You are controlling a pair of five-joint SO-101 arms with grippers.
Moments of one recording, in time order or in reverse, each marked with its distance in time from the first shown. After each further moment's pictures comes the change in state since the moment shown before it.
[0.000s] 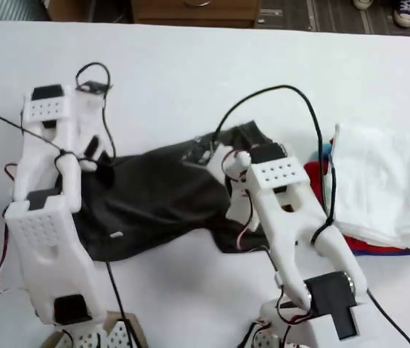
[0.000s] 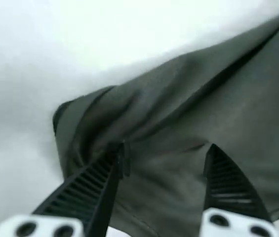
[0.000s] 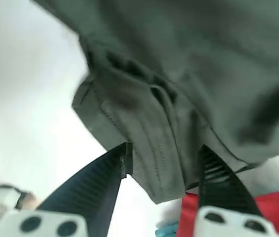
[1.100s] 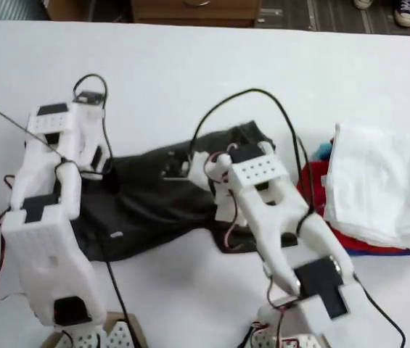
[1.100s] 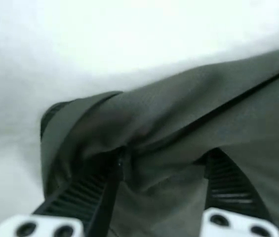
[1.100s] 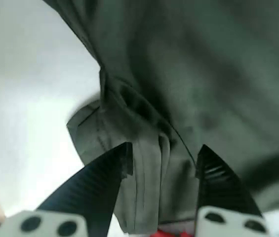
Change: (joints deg) left arm 0.5 -4.1 15.9 -15.5 5.7; right arm -5.0 8.1 -2.2 -7.6 8.6
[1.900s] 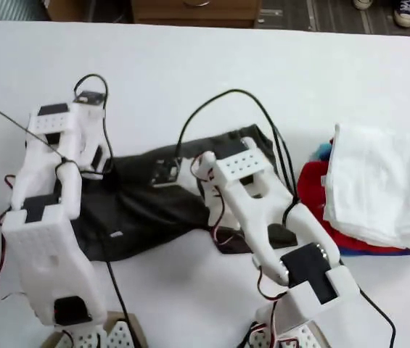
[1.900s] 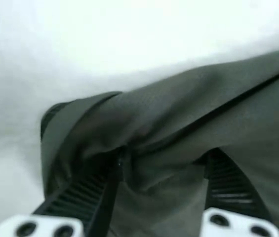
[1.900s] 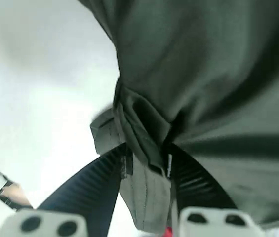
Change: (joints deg) left arm 0.0 0.0 0.0 0.0 0.0; right arm -3.1 4.4 -6.4 8.8 -0.3
